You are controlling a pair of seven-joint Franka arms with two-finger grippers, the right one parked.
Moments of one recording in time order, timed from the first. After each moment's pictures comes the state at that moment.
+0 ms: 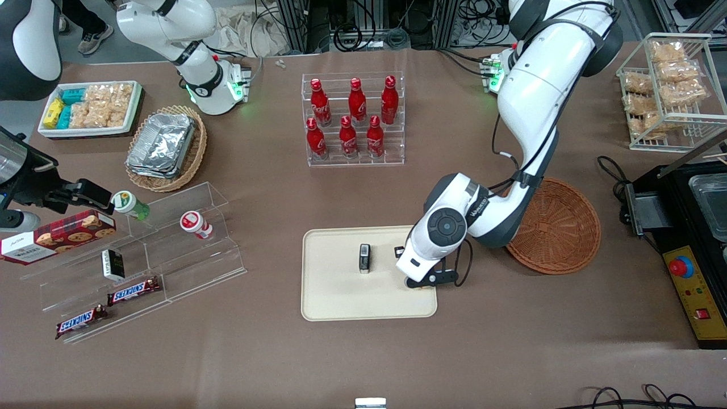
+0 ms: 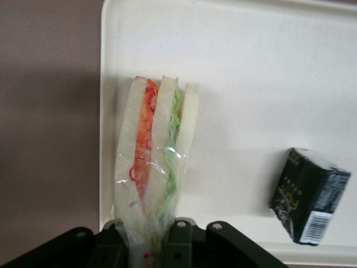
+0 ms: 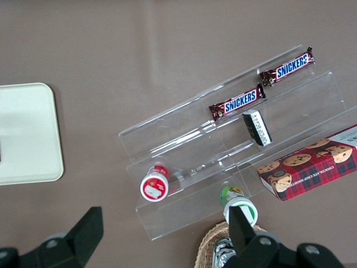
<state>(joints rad) -0.33 0.83 -0.30 -1.36 0.12 2.11 -0.72</state>
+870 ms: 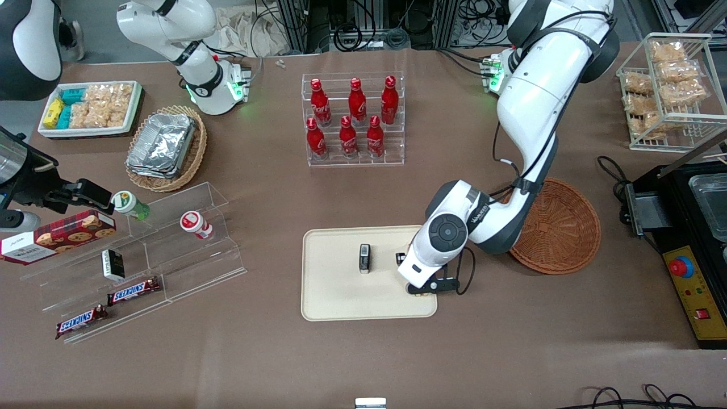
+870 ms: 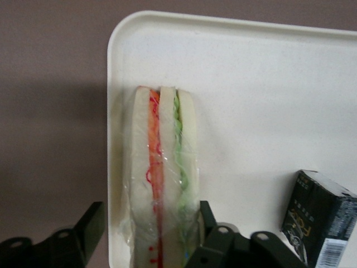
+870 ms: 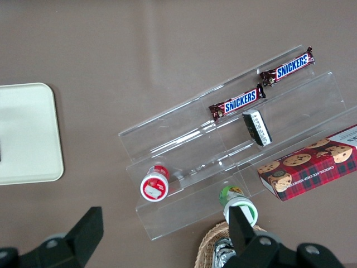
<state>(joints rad) -0.33 0.86 -0.29 -1.31 0.17 2.13 -0.71</state>
